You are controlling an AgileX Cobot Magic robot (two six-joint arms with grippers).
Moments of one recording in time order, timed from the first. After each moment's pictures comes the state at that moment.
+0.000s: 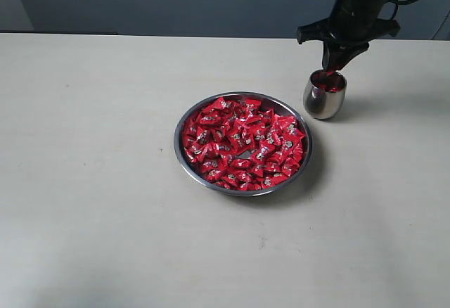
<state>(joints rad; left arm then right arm) 0.11 0.00 0.01 0.03 0.34 0.03 0.31 2.27 -2.00 0.06 1.20 -0.04</state>
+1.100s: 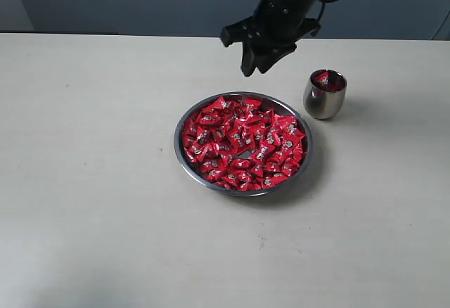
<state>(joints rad) 0.11 0.00 0.01 0.03 0.34 0.03 0.54 2.21 -2.00 0.25 1.22 -0.17</state>
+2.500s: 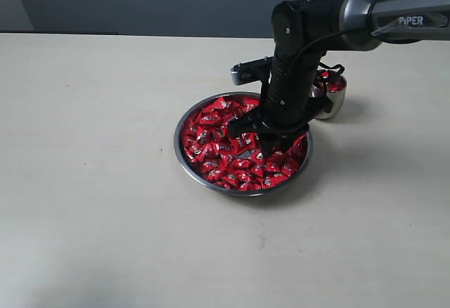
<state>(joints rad) 0.11 0.00 0.01 0.03 0.34 0.03 0.65 2.10 -1.48 0.08 1.00 0.05</state>
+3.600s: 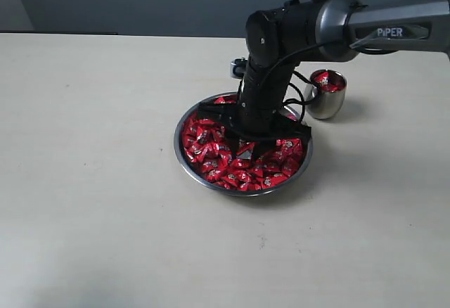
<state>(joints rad) 0.11 0.00 0.01 0.03 0.34 0.03 0.74 2.10 -1.48 0.10 0.92 0.71</state>
